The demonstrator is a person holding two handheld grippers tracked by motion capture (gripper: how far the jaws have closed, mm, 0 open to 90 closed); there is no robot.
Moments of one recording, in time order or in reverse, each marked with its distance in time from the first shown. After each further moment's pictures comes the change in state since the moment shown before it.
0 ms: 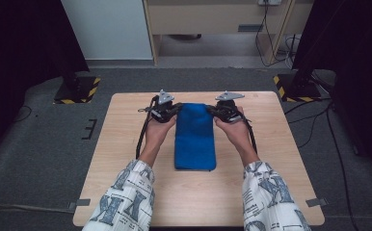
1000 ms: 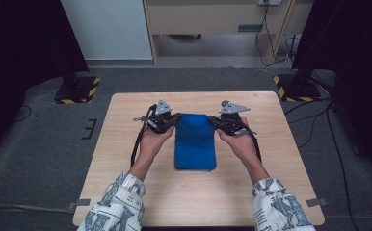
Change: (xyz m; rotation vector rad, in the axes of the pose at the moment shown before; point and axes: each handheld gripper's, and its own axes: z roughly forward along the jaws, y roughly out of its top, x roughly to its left) left arm -0.021 -0.014 -0.034 0.038 -0.061 0.046; right arm 0.022 -0.023 -0.034 -0.018 0.049 -0.044
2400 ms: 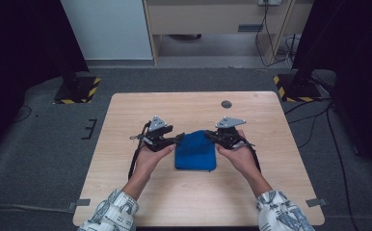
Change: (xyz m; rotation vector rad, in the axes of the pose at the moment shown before) left arm -0.015 -0.047 -0.015 -0.013 -0.042 -0.147; right arm 0.024 -0.032 -0.002 0.051 0.076 -0.028
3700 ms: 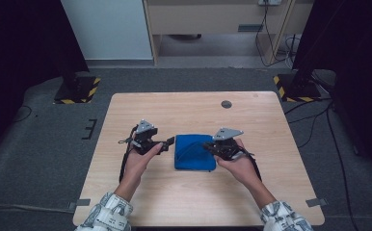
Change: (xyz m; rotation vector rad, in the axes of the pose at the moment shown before) left arm 0.026 -0.022 -0.018 0.015 0.045 -0.074; right arm 0.026 -0.020 -0.009 0.049 0.042 -0.057
